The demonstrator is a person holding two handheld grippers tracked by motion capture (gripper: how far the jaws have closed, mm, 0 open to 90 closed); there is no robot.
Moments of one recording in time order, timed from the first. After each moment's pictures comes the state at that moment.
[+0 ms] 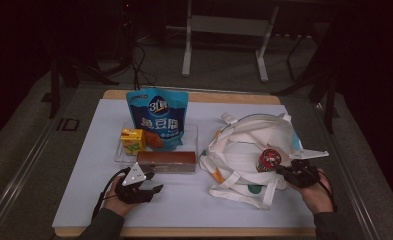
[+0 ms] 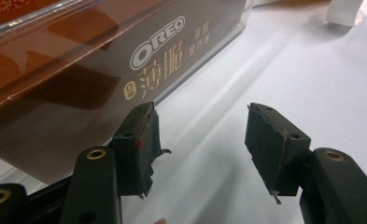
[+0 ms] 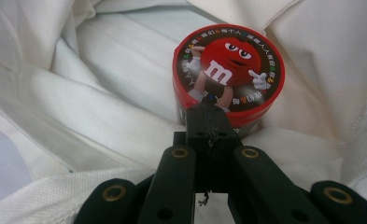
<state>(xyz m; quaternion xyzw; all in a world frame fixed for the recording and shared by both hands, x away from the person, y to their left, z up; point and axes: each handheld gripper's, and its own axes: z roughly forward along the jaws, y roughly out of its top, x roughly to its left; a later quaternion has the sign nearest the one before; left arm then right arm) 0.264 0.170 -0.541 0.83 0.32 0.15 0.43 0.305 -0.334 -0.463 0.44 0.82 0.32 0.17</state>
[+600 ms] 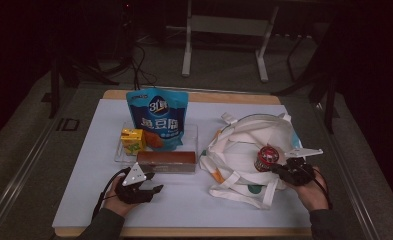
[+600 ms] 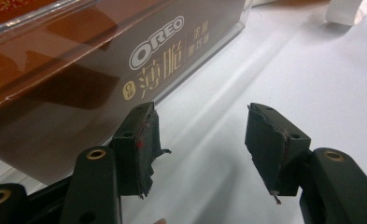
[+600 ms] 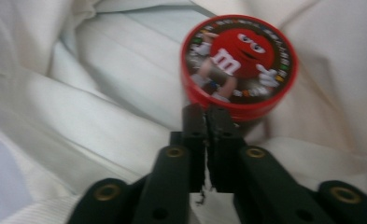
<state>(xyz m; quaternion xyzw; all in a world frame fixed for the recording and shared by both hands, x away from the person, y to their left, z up) 0.264 0.169 -0.541 0.83 0.32 0.14 0.43 0.312 -0.325 -0.467 0.44 0.83 0.31 0.16</state>
